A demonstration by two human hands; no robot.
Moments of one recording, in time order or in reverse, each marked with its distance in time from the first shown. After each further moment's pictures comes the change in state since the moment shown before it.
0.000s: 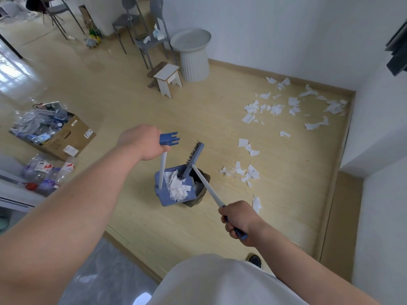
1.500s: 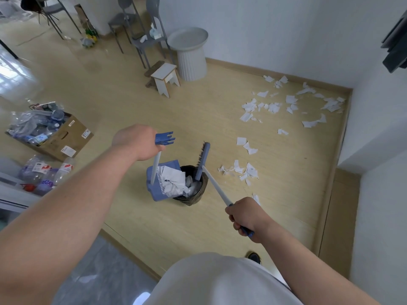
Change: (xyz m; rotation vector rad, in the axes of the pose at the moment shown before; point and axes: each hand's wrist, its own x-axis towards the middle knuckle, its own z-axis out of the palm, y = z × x) left_hand -0.006 0.003 0.002 0.051 0.056 0.001; right_hand 0.004 0.002 -0.021 -0.188 0.068 -0.017
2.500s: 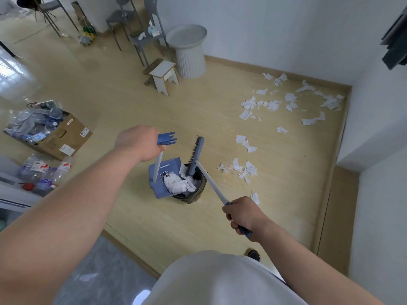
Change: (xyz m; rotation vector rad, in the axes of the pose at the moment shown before) left_hand -0.002 0.009 0.006 0.016 -0.002 0.000; right_hand 0.002 0.006 0.004 0.036 -0.028 -0.054
